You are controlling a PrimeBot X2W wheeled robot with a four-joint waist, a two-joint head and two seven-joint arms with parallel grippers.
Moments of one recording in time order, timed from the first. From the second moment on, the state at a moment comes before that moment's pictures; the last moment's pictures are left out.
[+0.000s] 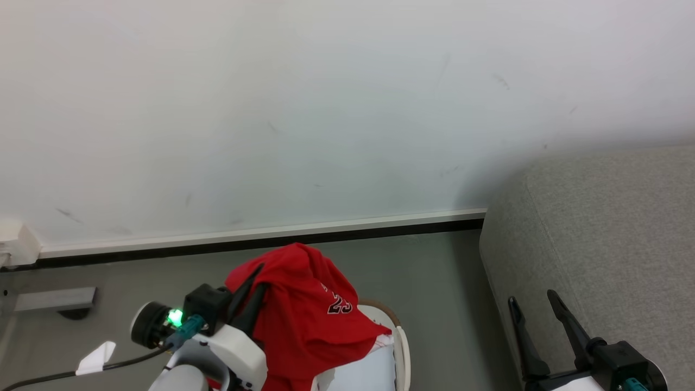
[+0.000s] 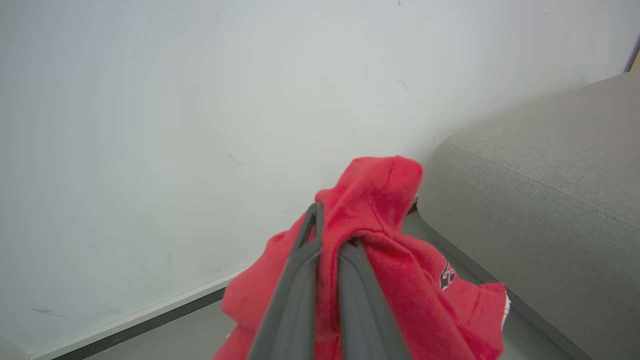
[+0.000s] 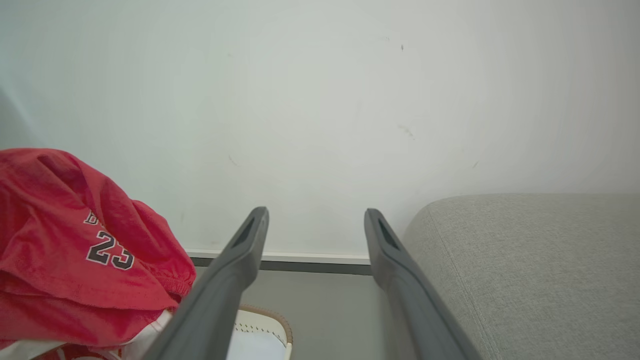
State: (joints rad) left arm -0.35 0.25 -0.42 0.45 -0.21 -0.04 -0.24; right arm -0.10 -0.05 0.15 0.30 0.23 0.13 -0.26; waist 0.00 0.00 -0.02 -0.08
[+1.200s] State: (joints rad) left arm -0.32 0.30 -0.60 0.17 -0.20 -0.10 -0.10; right arm -0.66 -0.29 1.09 0.42 0.31 0.13 -0.26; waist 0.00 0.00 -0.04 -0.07
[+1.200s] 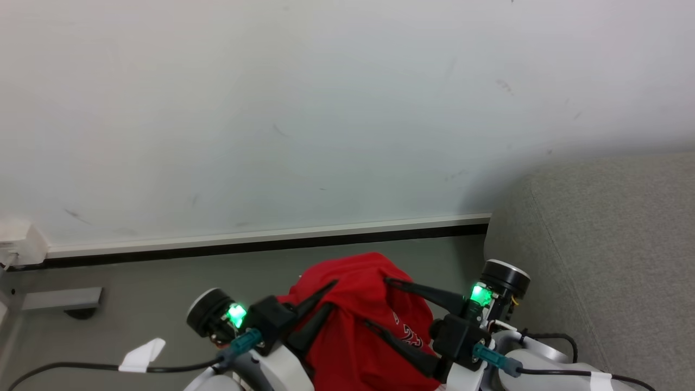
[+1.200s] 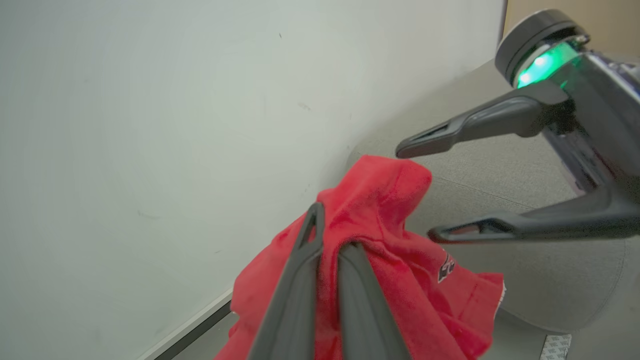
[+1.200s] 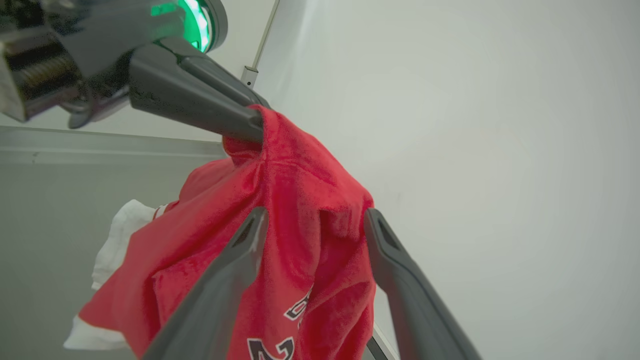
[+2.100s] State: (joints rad) left arm -0.35 0.31 -0.76 0.07 -0.34 -0.13 -0.11; right arm -0.70 -0.23 1.28 0.48 0.63 0.13 -0.18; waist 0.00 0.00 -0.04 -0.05
